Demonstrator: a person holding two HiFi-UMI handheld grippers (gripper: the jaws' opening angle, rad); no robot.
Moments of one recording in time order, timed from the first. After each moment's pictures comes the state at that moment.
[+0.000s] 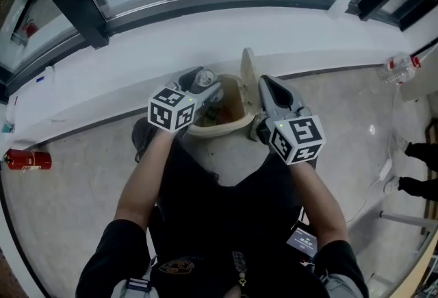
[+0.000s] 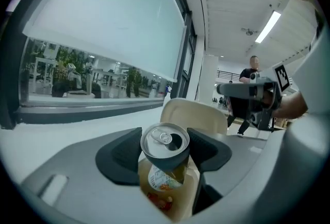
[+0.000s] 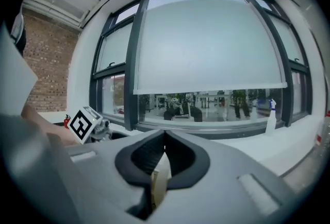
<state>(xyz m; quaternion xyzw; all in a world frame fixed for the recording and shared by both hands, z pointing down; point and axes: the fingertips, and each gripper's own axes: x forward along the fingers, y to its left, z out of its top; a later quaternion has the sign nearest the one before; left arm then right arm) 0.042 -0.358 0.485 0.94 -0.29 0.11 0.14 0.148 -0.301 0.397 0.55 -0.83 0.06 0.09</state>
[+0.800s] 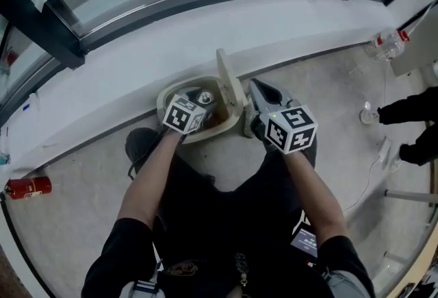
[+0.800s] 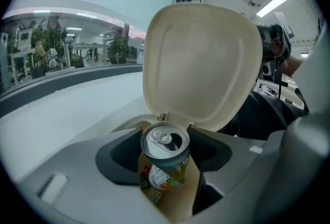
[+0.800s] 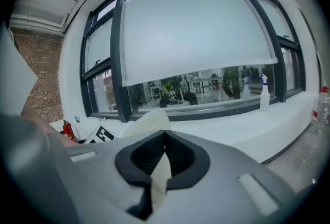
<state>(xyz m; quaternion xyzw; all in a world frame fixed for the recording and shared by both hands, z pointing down) 0.114 -0.347 0.628 0.92 -0.20 0.29 0.16 0.203 -0.311 0.457 0.56 -0.81 0.15 0.10</state>
